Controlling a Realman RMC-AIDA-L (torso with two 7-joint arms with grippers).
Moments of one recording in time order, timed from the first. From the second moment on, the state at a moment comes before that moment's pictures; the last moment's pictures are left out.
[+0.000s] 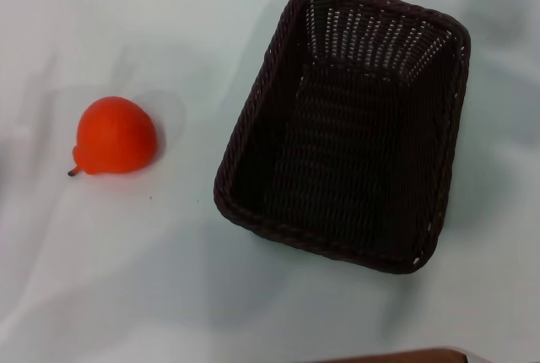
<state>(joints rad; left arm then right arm) -0.17 -2.02 -1.71 -0.15 0.27 -1.42 2.41 0.85 1.93 -0.51 -1.09 0.60 1.74 2.27</state>
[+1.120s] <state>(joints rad) -0.15 -2.05 -1.72 -0.15 0.27 -1.43 2.41 1.05 2.09 -0.95 -0.94 0.14 1.52 2.47</state>
